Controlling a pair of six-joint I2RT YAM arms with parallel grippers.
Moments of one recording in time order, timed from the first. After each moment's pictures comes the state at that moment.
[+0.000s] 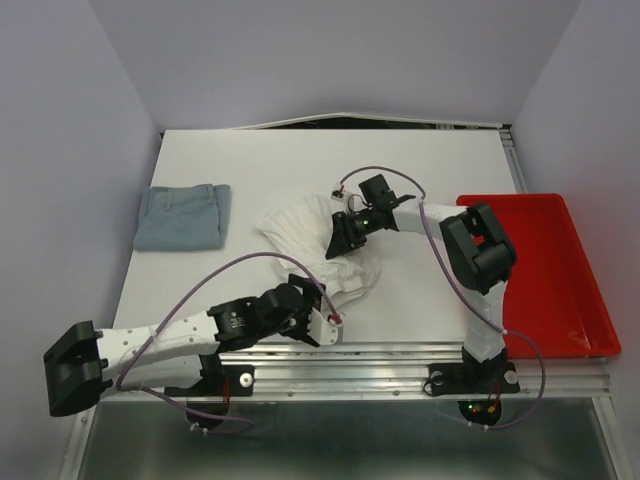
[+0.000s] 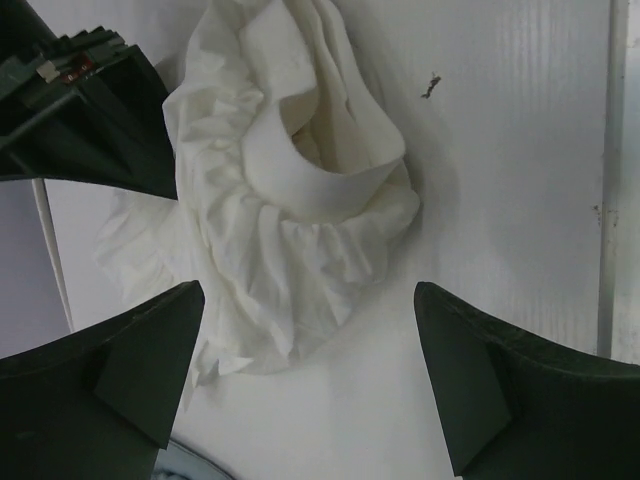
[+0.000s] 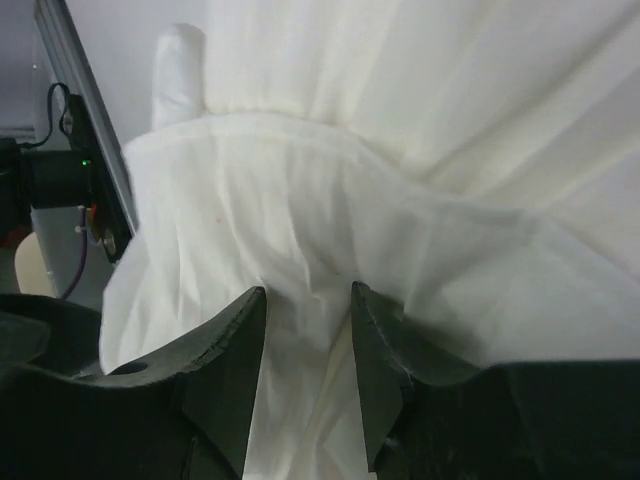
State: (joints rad) left arm -1.12 0.89 0.44 -0.18 -0.12 0.86; right arm 0.50 2.01 1.32 -0.26 -0.87 0.16
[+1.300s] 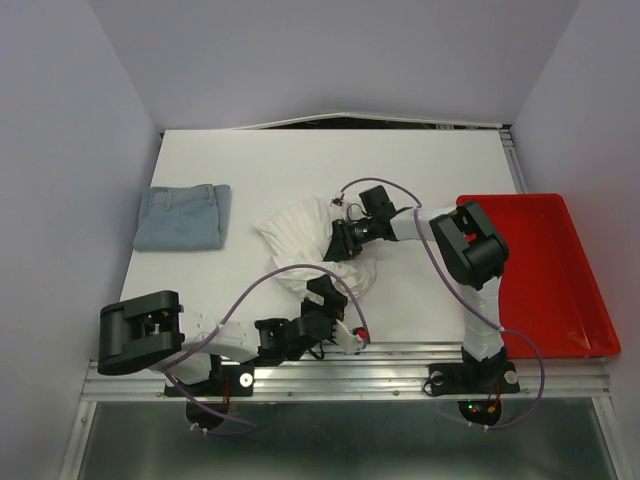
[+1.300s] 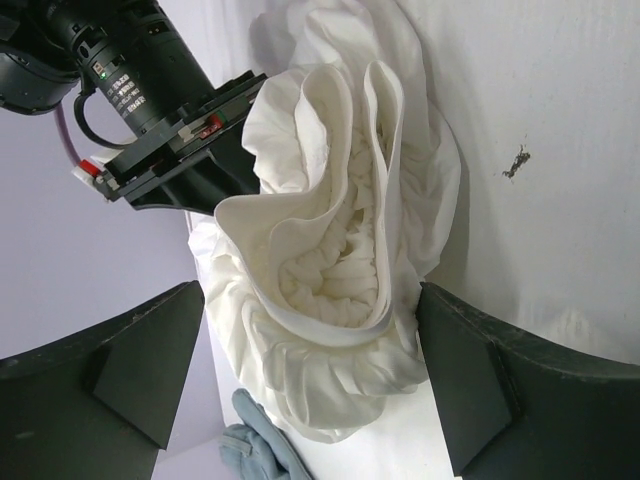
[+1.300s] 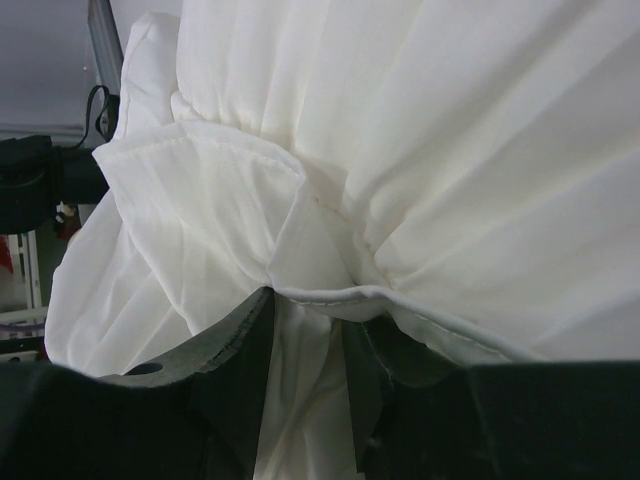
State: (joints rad) left arm -1.37 1.33 0.36 0.45 -0.61 0.97; right arm 0.50 2.11 1.23 -0.04 -0.93 0.23
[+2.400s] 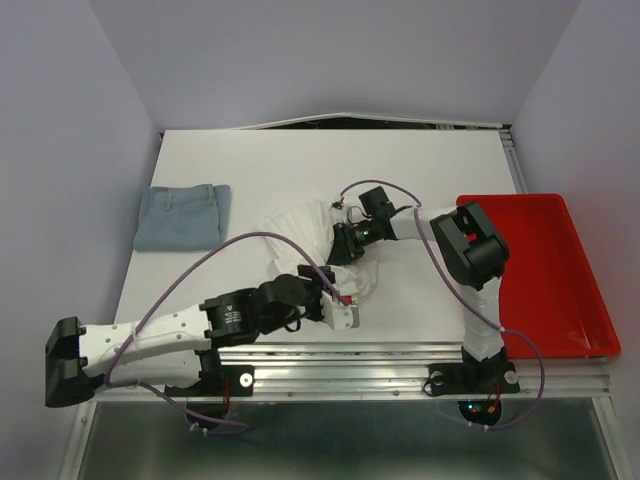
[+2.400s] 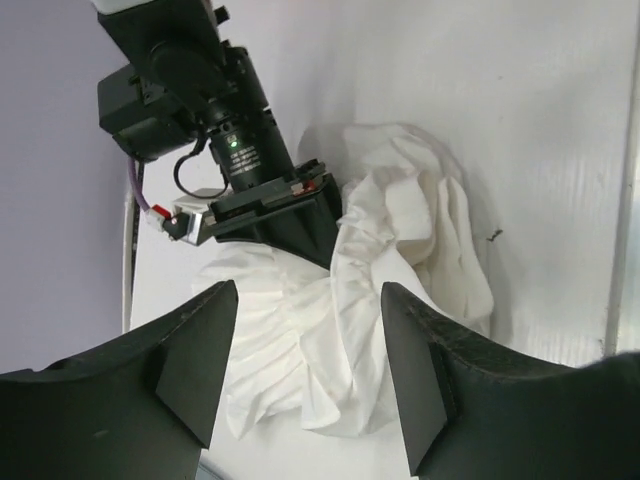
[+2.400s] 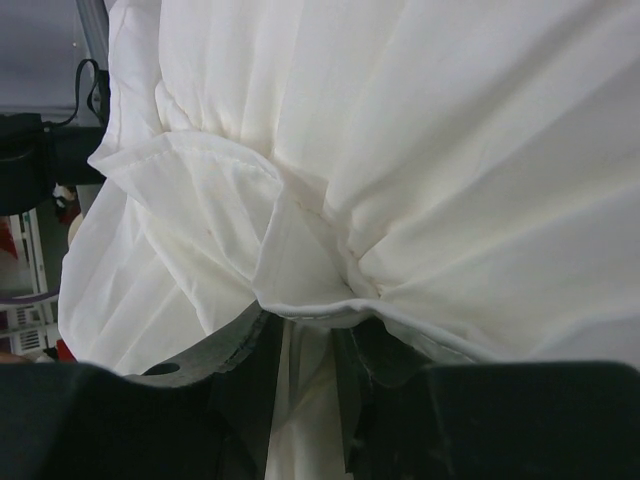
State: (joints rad) left arm -1.30 0.89 0.64 -0.19 -0.25 0.72; right arm 0.50 2.10 1.24 -0.15 -0.93 0.17
